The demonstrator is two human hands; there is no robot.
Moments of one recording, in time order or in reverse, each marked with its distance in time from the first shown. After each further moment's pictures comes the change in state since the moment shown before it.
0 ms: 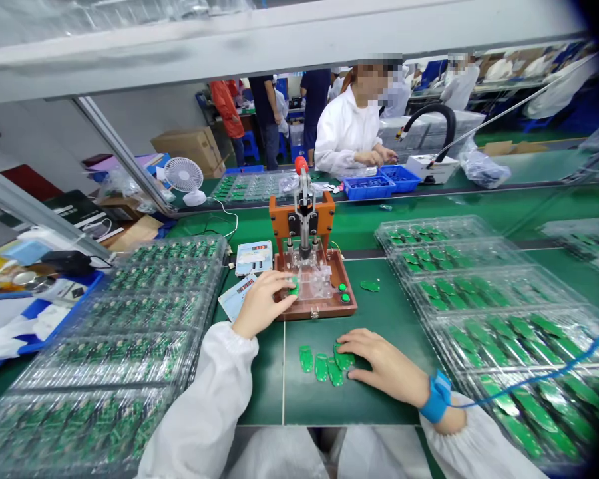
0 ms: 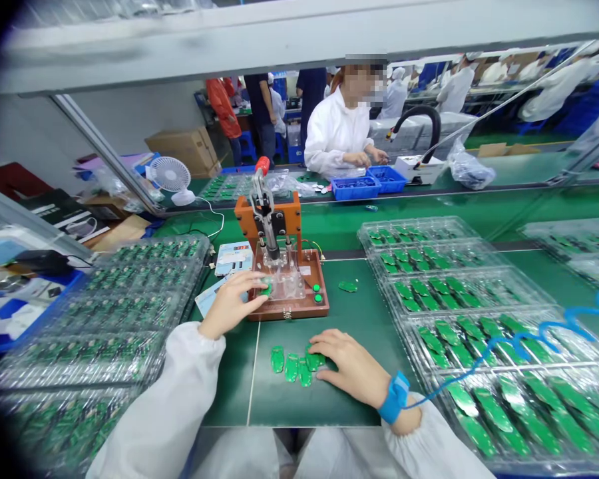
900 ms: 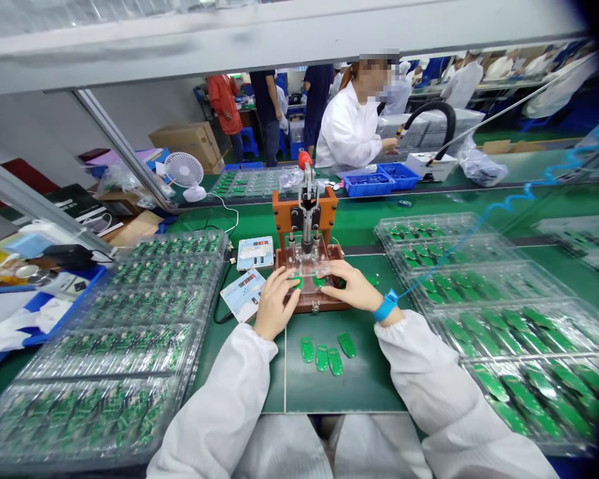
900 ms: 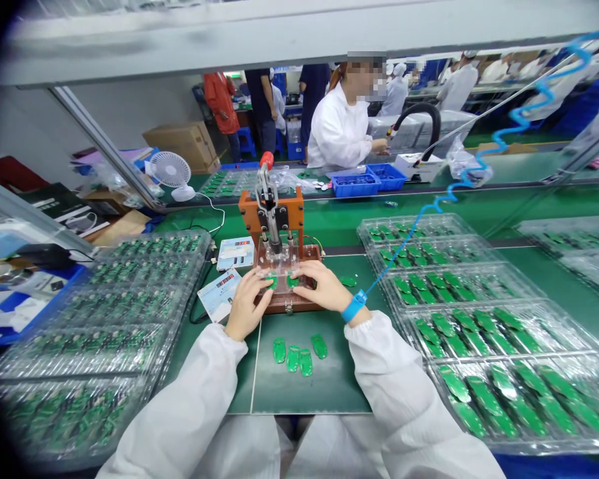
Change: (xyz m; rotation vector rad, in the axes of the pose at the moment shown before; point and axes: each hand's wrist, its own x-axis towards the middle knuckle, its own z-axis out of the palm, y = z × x) left_hand -0.024 0.001 0.044 0.056 0.186 0.002; right_hand 0.113 0.018 -0.051 0.081 0.445 -0.289
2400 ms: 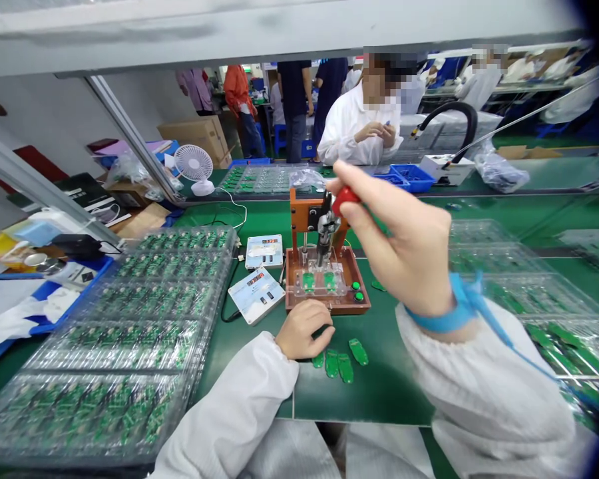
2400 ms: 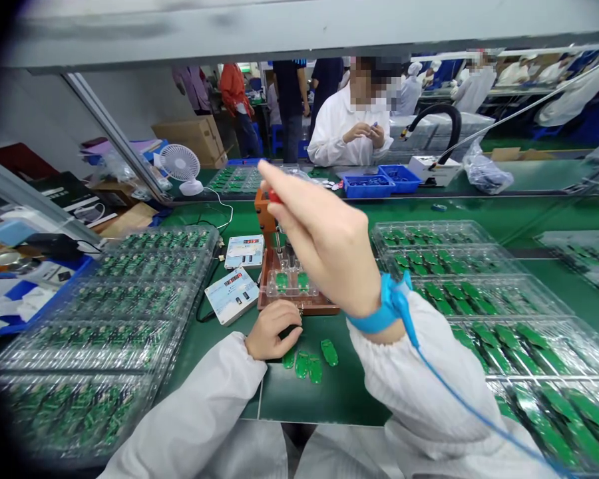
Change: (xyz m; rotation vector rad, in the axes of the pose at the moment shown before) left_hand -0.016 0.031 0.015 -0.344 -0.030 0.348; right_hand 0.083 -0.181 -0.068 -0.272 0.479 -0.341
